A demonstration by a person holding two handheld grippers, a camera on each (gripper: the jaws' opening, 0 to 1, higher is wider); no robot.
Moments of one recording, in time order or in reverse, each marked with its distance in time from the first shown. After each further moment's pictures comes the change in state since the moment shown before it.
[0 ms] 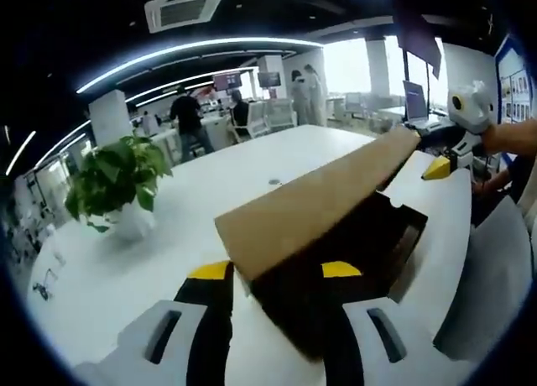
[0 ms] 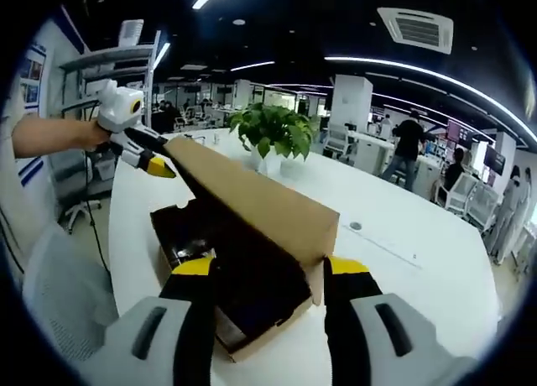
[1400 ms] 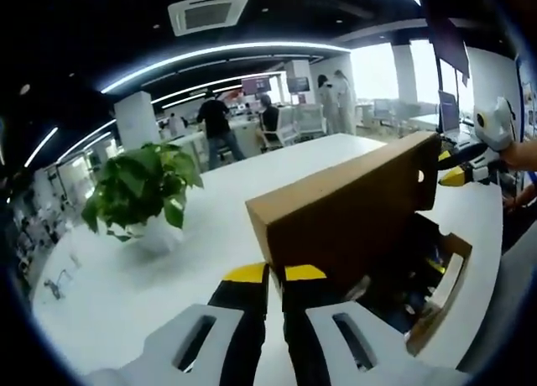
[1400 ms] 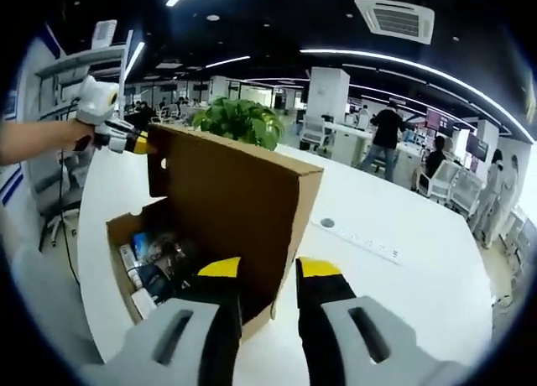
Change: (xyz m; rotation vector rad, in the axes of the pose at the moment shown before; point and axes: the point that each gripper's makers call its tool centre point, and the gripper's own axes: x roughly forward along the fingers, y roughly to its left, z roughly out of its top) left arm 0.038 0.056 0.032 -0.027 -0.016 0.136; right arm 0.029 -0.064 -0.009 0.063 0.051 -0.119
